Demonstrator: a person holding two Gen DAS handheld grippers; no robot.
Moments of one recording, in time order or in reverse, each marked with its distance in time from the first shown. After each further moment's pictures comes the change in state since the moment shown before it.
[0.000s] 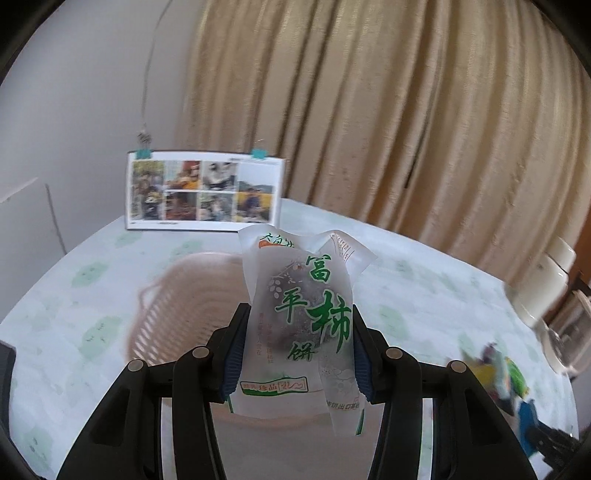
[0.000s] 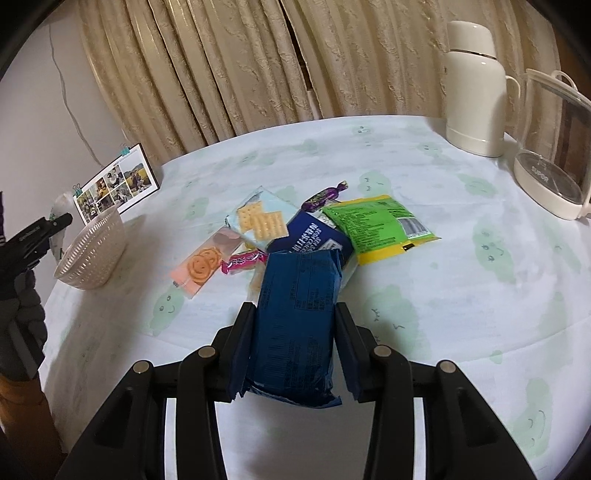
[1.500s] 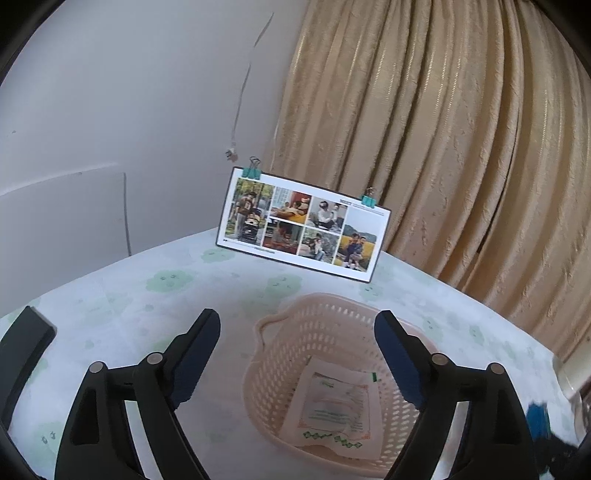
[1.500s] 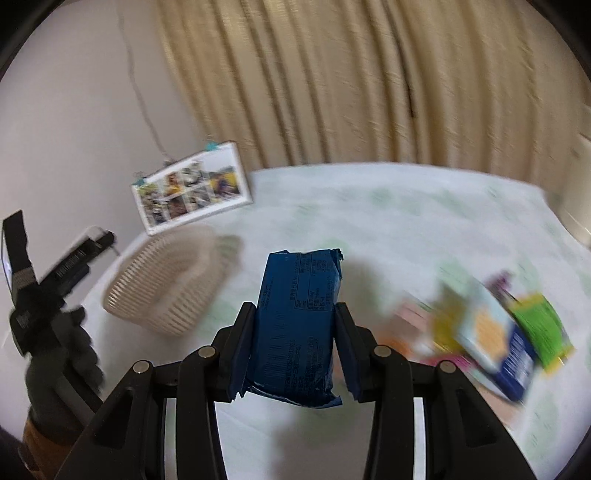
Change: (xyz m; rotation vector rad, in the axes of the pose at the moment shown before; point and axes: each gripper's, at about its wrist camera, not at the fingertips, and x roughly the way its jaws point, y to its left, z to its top) left arm -0.013 0.069 -0.002 -0.185 -0.192 0.230; right arm 0.058 0.174 0.060 -0.193 -0.069 0.188
